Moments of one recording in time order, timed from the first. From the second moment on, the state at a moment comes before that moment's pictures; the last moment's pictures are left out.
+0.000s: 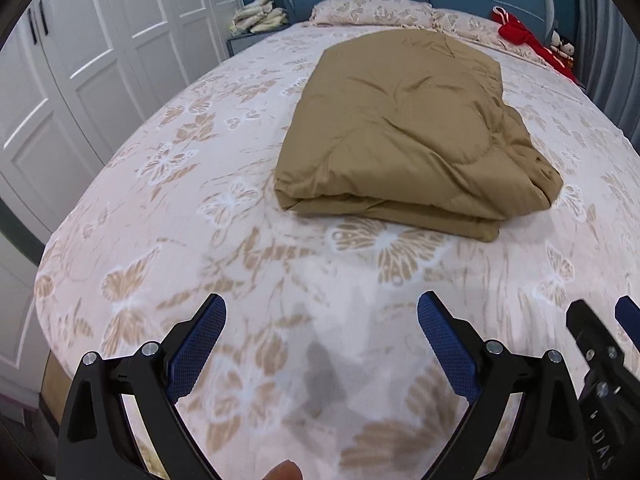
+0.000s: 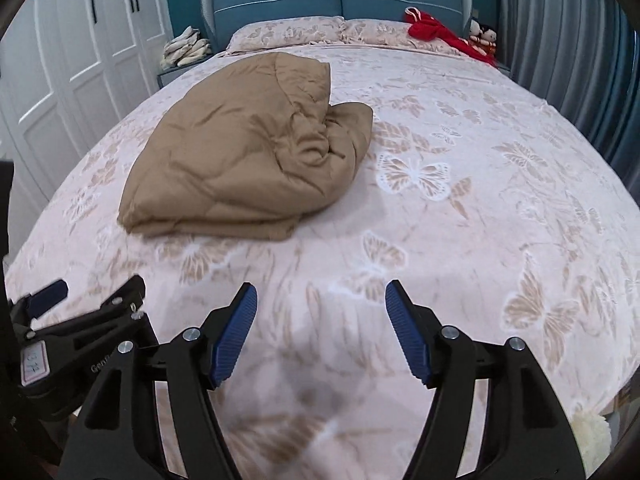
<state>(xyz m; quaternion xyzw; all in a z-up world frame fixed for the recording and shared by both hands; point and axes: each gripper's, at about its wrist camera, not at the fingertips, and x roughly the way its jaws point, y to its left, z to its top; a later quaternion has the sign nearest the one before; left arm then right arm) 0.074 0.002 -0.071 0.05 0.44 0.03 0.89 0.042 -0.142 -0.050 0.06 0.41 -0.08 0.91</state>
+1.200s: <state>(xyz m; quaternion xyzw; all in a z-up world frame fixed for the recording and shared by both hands) 0.019 0.012 -0.054 0.06 0.39 0.07 0.91 -0.001 -0.120 -0.040 0.04 0.39 -0.08 0.92</state>
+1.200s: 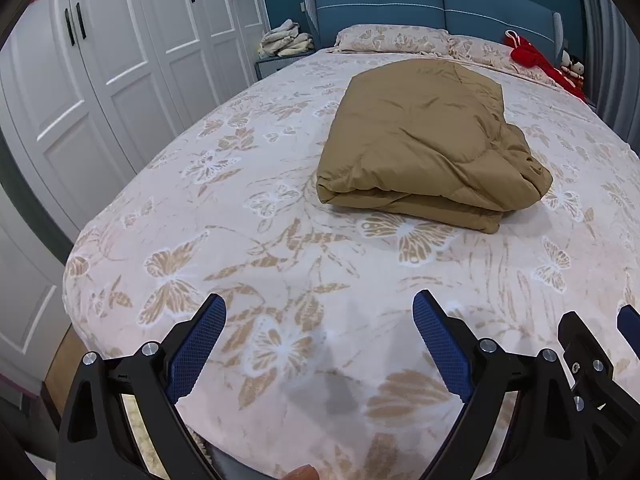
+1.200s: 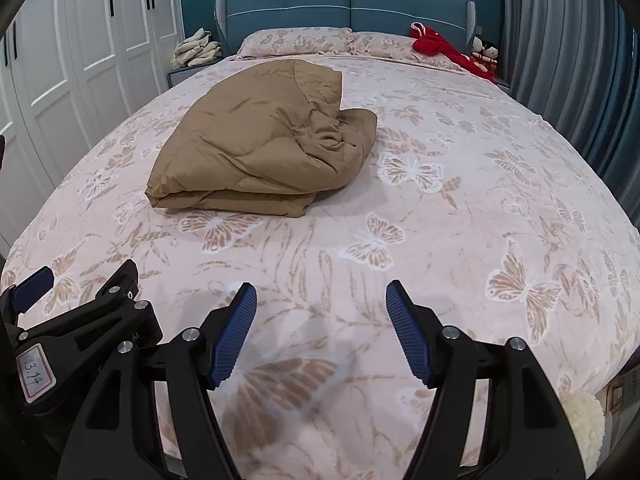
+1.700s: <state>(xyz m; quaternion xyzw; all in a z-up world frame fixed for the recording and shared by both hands) 0.018 0.011 -0.053 0.06 0.39 0.07 0.91 -0.003 -0.120 -0.038 0.04 0.39 -0.08 0.92</state>
